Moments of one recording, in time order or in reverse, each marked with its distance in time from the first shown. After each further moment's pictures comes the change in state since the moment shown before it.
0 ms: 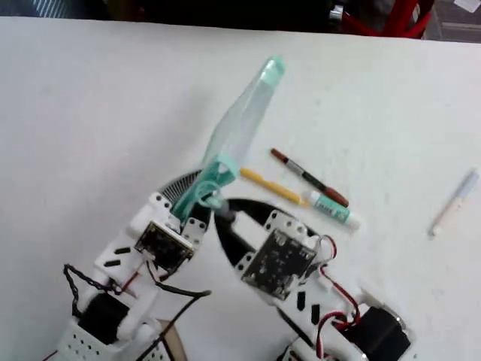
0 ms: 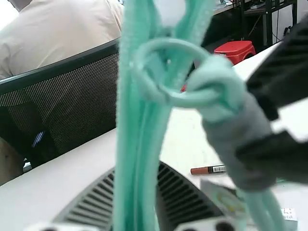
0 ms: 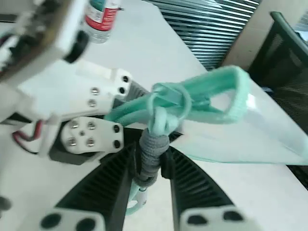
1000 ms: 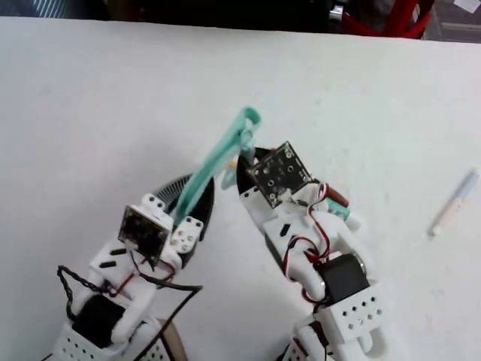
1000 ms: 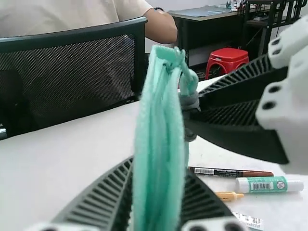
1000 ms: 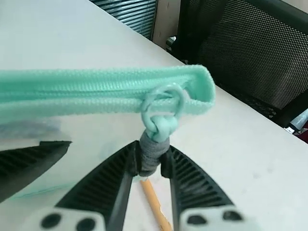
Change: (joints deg) left arm -0.1 0.1 -5.1 6.3 13.0; right arm 15.3 18.1 10.0 -22.4 -6.1
